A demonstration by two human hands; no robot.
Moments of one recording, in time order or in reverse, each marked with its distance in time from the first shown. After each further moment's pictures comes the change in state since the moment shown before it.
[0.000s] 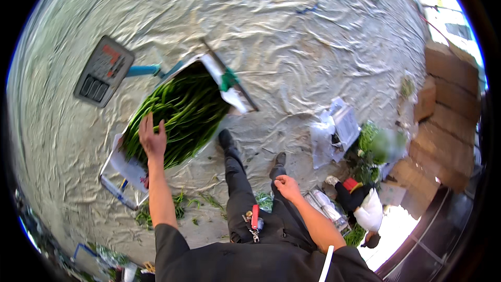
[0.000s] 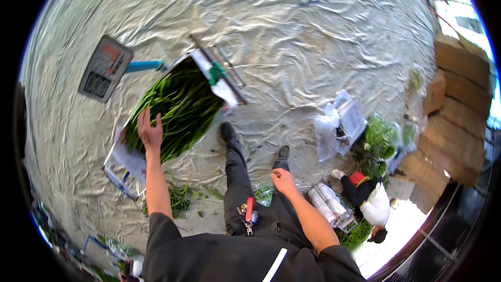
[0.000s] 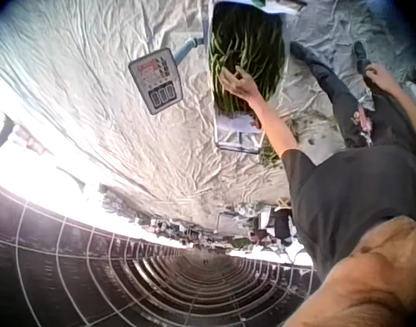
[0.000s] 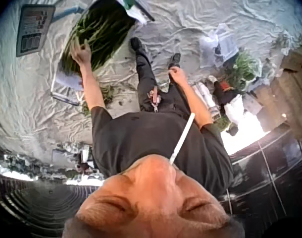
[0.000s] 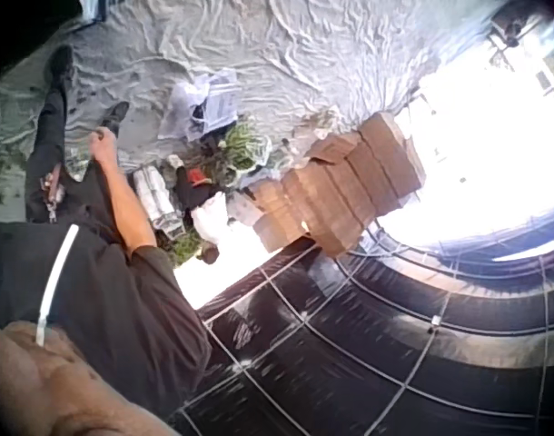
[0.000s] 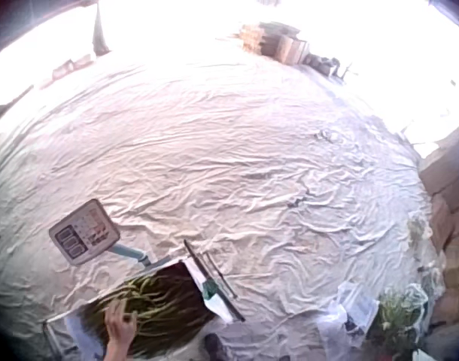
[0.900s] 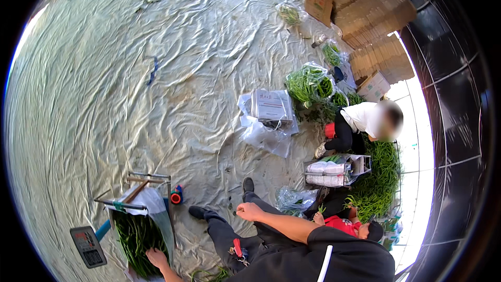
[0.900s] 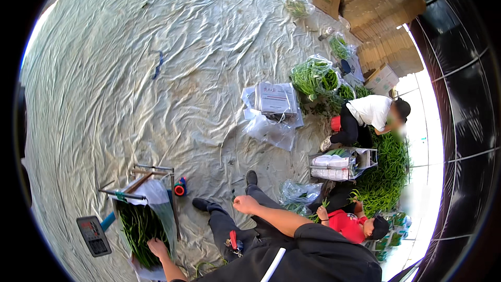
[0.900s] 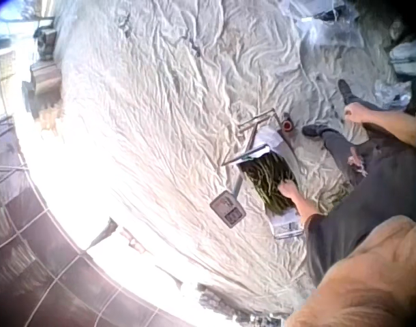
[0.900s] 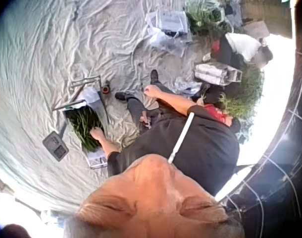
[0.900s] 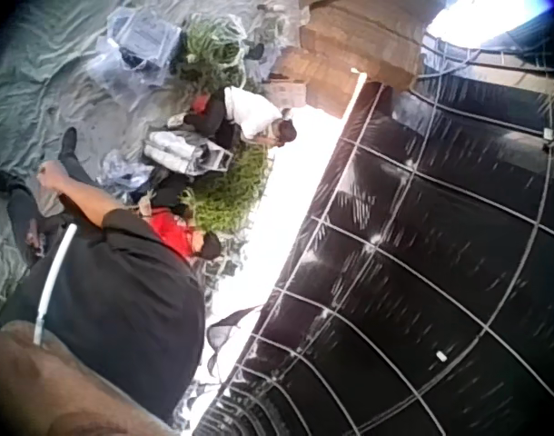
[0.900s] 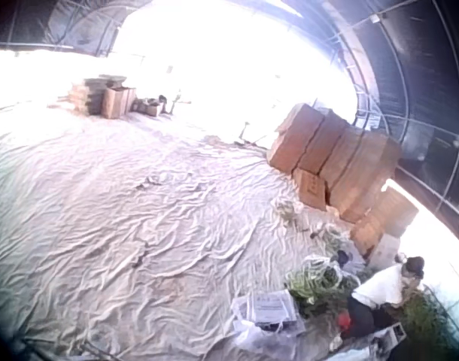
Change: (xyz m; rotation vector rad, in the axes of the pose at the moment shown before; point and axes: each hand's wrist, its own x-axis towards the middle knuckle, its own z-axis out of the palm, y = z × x) left_hand -0.069 0.050 0.006 0.393 -0.595 -0.093; right_hand -0.012 0.049 -0.033 0.276 0.132 -0.053
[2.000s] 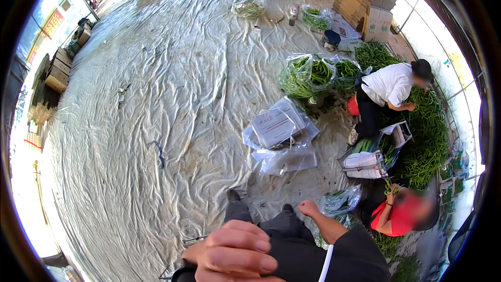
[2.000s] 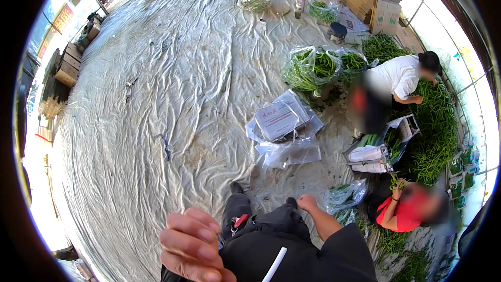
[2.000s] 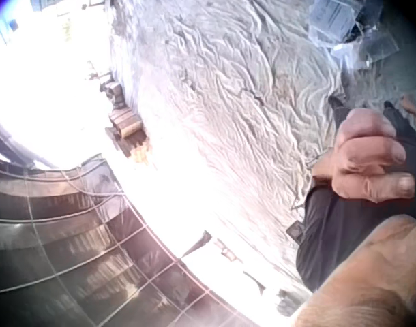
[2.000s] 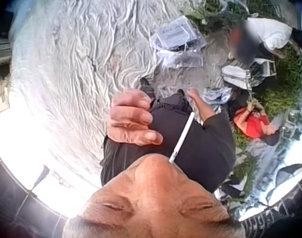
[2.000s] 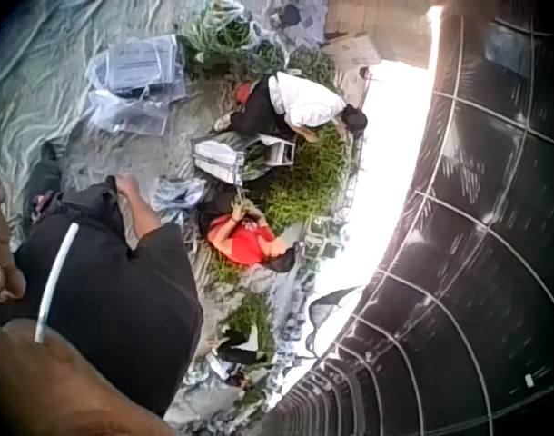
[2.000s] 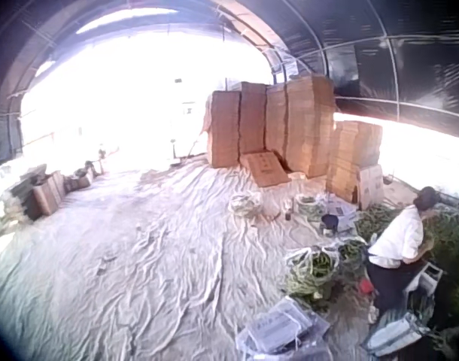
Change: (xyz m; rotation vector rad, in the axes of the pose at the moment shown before) left_hand -0.330 0.751 -0.387 -1.621 -0.316 1.963; right_hand 0.075 0.207 -0.202 0.384 0.425 0.418
